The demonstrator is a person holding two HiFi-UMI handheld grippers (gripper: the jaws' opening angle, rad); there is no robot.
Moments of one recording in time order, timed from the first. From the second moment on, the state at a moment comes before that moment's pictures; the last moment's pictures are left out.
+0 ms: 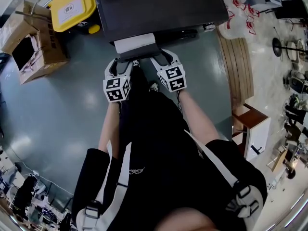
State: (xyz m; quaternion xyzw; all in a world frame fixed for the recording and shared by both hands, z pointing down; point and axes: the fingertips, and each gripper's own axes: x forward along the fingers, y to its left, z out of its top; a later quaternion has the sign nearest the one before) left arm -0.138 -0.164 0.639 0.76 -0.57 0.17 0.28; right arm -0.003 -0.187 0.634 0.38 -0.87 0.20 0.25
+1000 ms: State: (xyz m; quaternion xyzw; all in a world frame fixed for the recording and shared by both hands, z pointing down) left arm -0.132 -0.158 0.650 0.79 -0.52 0.22 0.24; right arm -0.001 -0.177 0.640 0.34 -0.89 0.17 0.24
